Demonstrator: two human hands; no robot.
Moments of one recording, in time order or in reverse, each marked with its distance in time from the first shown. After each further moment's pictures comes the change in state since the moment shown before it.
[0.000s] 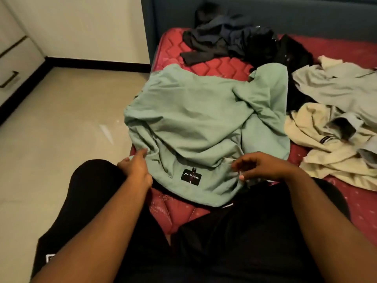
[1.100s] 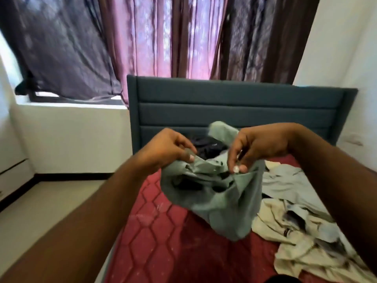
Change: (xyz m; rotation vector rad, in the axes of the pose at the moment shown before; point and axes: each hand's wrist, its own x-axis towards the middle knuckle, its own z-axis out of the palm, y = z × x) left_hand -0.249 0.235 0.137 0.882 -1.173 1.085; right_hand -0.160 -0.300 -0.140 -0.405 -0.036 -0.321
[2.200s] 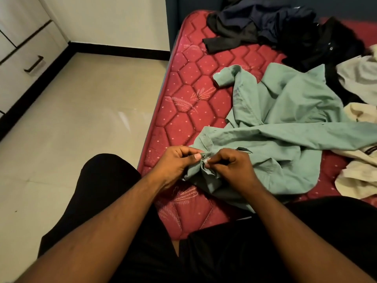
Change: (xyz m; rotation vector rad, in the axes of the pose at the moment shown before) left_hand -0.157 -0.274 0.148 -0.741 0.176 -0.672; right_hand 0.173 0.201 0.326 0.274 0.690 -0.064
